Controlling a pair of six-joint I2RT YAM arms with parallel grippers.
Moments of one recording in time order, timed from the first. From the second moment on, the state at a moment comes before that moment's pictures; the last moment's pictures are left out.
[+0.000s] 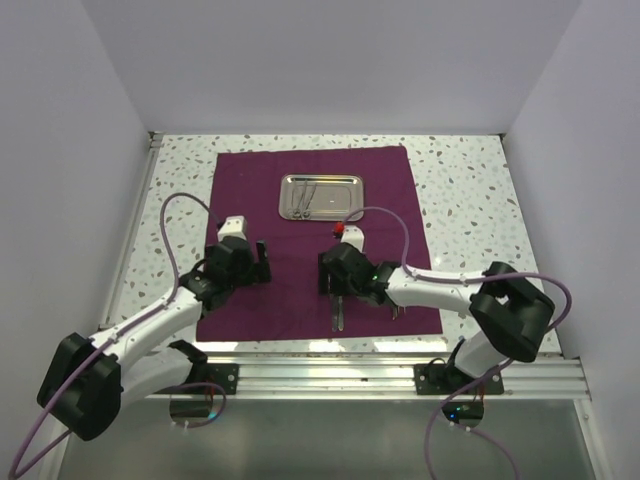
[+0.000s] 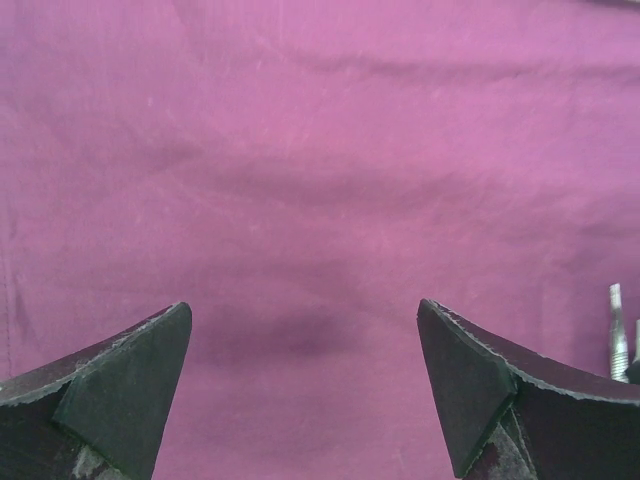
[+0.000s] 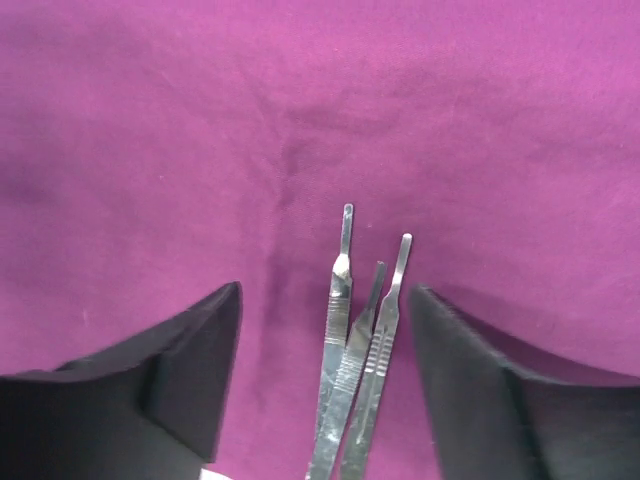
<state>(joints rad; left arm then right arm) -0.53 1.04 0.49 -0.22 -0.30 -0.52 0.97 1.56 0.82 -0.15 0.32 0.78</state>
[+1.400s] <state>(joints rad) -0.57 2.31 1.79 -0.26 -0.33 -0.32 0.97 0.84 0.71 -0.52 0.57 0.63</state>
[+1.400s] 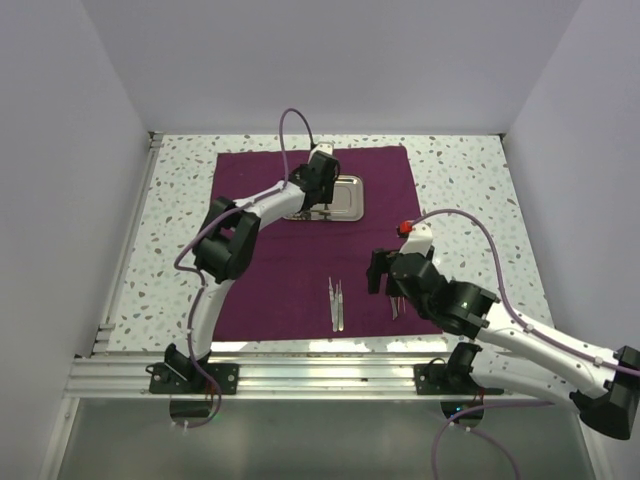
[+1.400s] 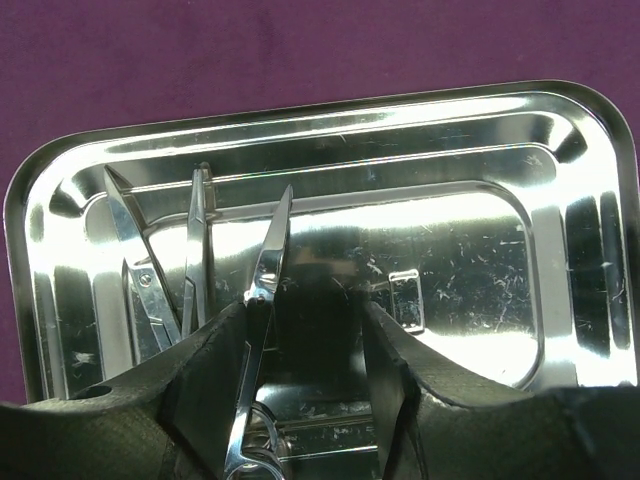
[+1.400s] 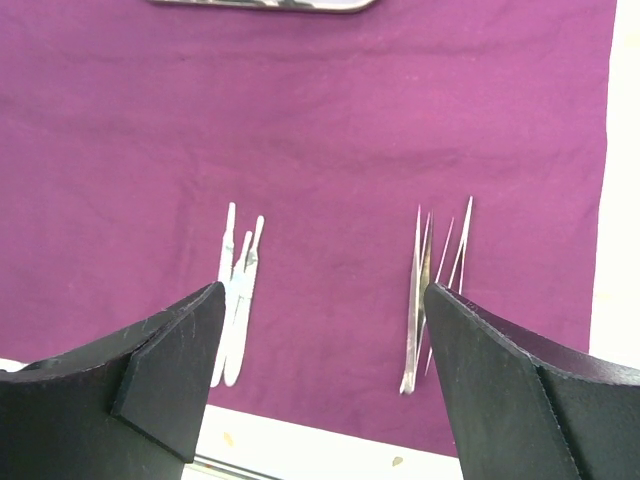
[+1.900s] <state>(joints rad) -0.56 2.32 1.77 -0.21 -0.34 -0.32 0.97 0.93 0.71 -0.50 0.59 0.62</state>
